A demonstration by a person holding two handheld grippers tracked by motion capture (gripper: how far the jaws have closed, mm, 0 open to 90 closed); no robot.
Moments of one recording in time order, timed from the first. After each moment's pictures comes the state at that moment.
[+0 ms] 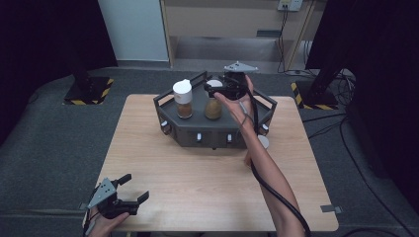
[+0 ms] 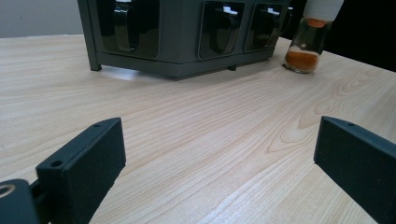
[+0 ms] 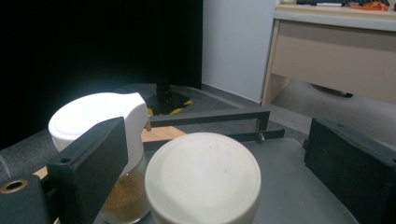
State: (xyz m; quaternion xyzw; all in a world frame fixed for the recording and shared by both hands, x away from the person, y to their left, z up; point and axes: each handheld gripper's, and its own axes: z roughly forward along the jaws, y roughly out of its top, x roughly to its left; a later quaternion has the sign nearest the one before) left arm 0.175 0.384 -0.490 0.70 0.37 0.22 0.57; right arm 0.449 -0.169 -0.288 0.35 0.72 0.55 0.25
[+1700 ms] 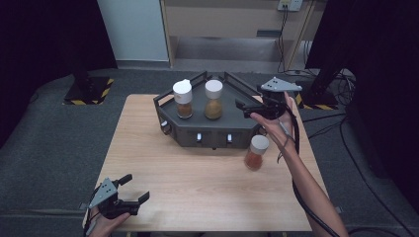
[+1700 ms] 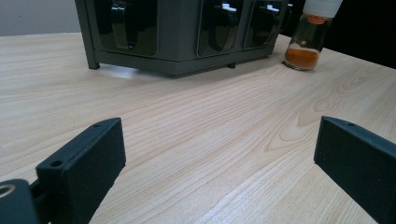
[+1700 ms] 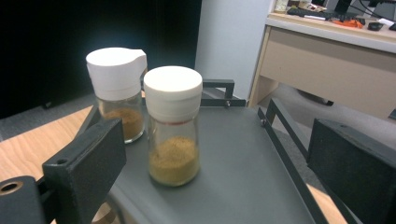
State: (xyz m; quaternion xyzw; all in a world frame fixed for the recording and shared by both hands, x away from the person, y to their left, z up) left arm 0.175 0.382 -0.489 0.70 0.37 0.22 0.57; right arm 0.374 -0.267 -0.283 0.32 0.73 0.54 0.27
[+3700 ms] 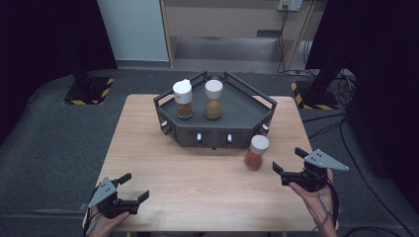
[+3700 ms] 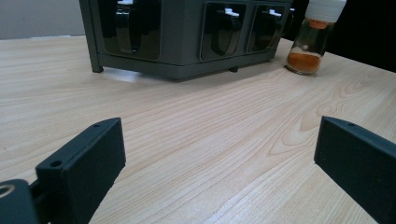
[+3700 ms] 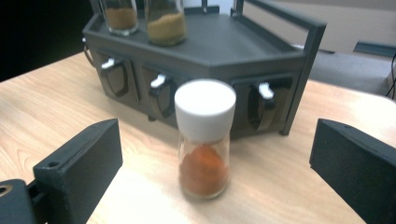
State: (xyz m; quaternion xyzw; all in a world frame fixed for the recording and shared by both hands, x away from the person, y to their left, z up) left arm 0.175 0.383 -0.489 0.70 0.37 0.22 0.57; right arm 0.221 -0.352 -0.378 0.39 0.72 0.51 0.26
